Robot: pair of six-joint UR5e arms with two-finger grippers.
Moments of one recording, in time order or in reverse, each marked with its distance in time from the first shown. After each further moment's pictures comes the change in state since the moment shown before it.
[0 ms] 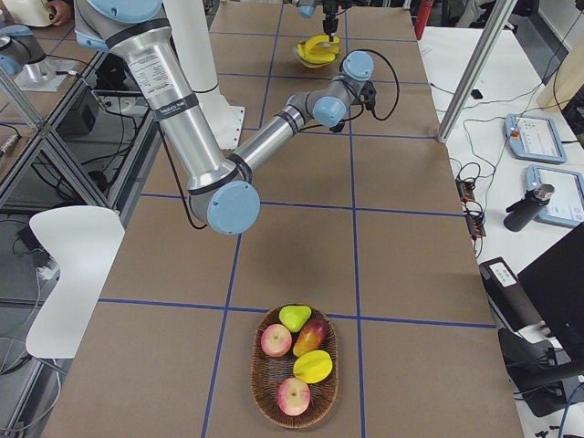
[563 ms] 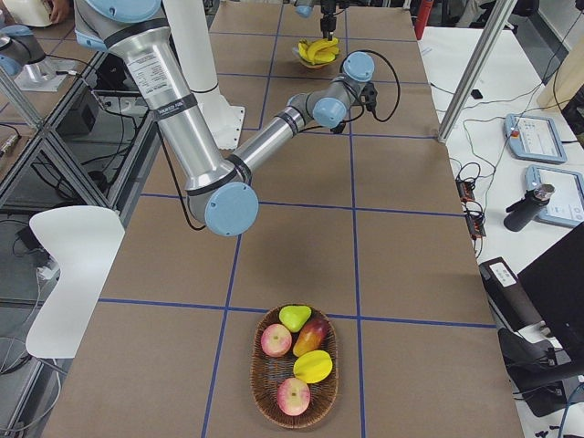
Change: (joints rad) left arm 0.000 0.019 0.001 -0.005 0.011 0.002; right arm 0.014 -0.007 0.005 0.001 0.008 0.000
